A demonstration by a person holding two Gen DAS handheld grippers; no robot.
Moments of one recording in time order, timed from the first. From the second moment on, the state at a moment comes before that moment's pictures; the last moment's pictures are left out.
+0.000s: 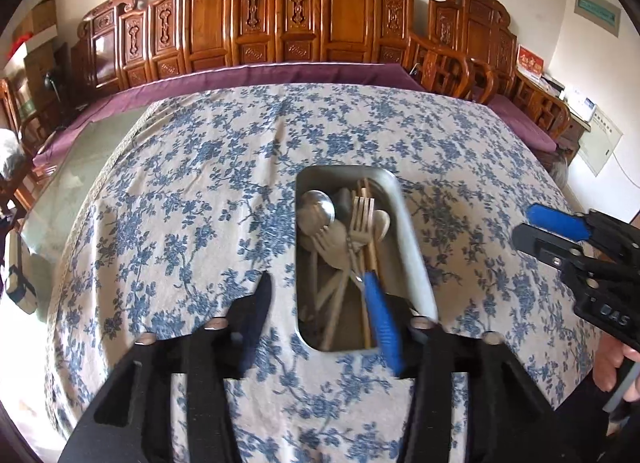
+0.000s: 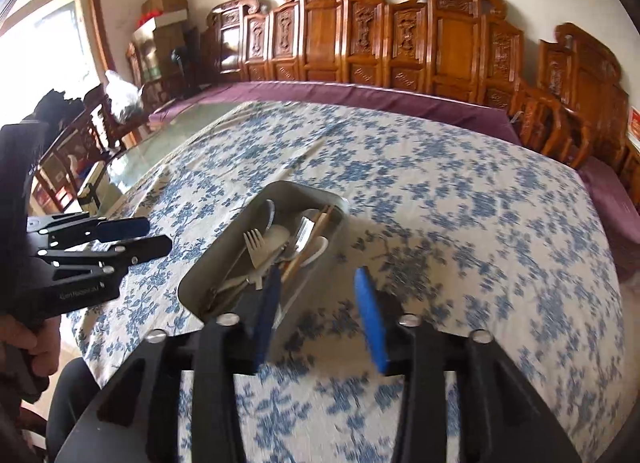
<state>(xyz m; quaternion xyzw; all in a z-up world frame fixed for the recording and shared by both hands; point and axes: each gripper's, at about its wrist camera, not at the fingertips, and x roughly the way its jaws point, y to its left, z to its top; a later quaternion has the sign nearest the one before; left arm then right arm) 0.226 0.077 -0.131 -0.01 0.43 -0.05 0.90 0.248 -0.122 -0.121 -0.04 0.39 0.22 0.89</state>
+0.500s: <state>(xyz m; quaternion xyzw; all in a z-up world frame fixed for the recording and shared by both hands) 0.158 0.038 -0.100 -0.01 0.39 -0.02 0.92 0.156 -0.190 -0.086 -0.02 0.35 0.16 0.92</state>
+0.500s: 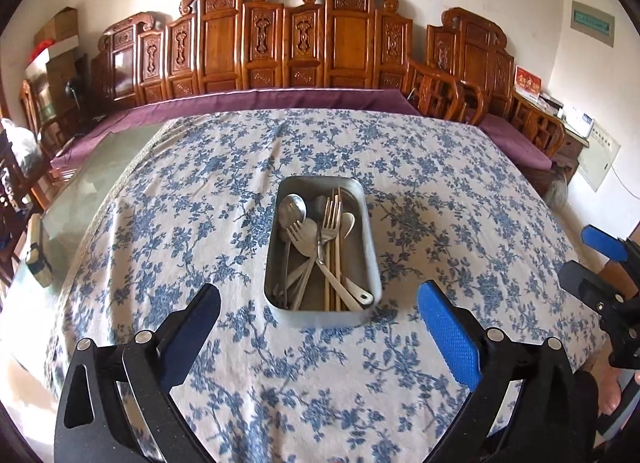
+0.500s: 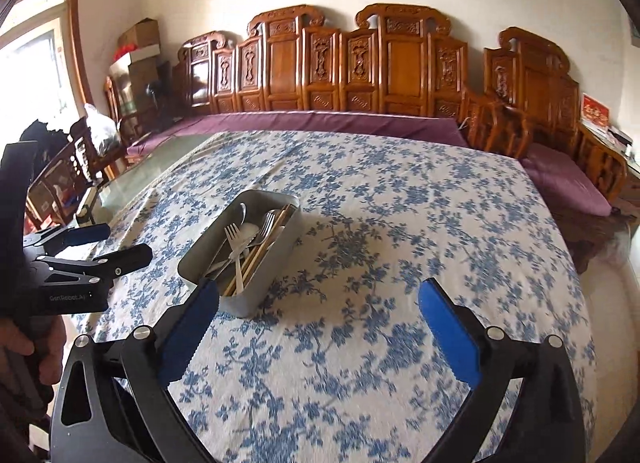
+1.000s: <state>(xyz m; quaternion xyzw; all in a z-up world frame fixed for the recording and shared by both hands) 0.100 0.006 -0.058 0.00 0.35 -0.02 0.94 0.093 -0.223 -0.056 -0.01 0.32 0.12 0.94</state>
